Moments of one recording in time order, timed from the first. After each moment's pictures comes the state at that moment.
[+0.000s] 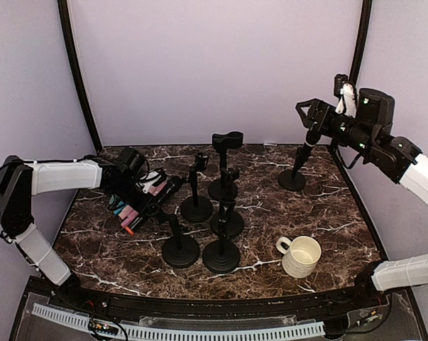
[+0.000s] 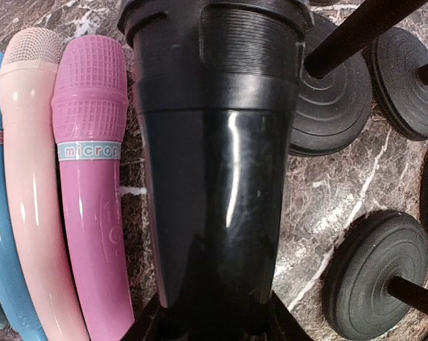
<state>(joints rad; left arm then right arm) -0.48 1.58 1.02 -0.55 0.15 0.13 0.54 1.07 1.18 -0.23 0.14 0.41</state>
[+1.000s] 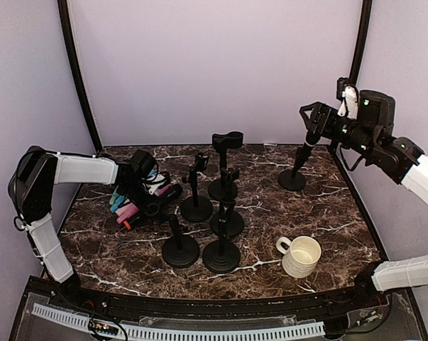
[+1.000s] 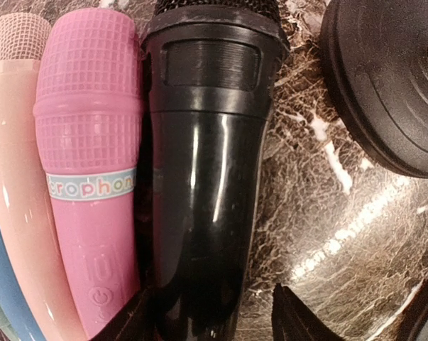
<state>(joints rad) -0.48 1.79 1.13 -0.55 -0.04 0.20 0.53 1.06 1.17 -0.28 0.19 0.41</state>
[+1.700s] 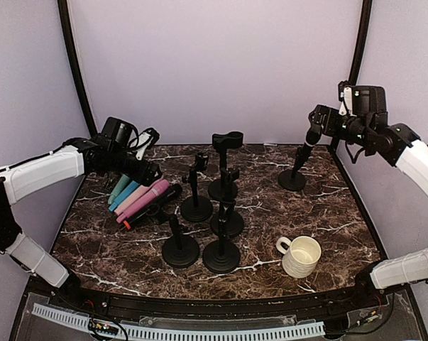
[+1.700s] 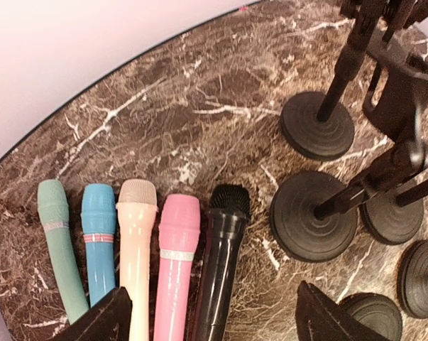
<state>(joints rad) -0.48 1.47 1.17 -0.49 0.01 0.12 0.41 1.16 1.29 -0.49 0.27 0.33</state>
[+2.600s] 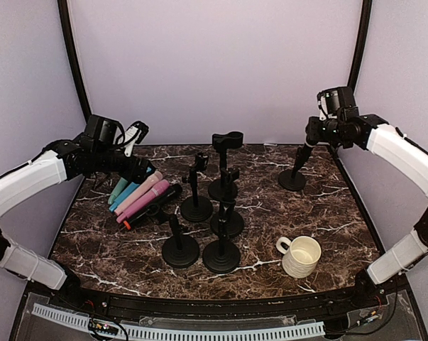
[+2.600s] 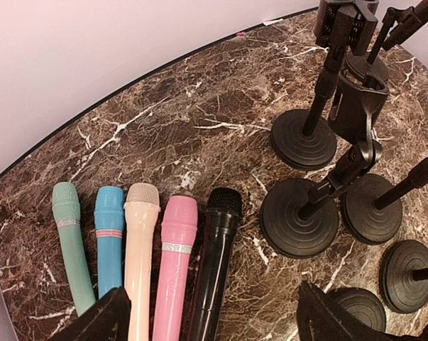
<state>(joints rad) -0.48 1.30 1.12 -0.50 0.03 0.09 0.36 1.45 1.40 -0.53 0.29 0.24</state>
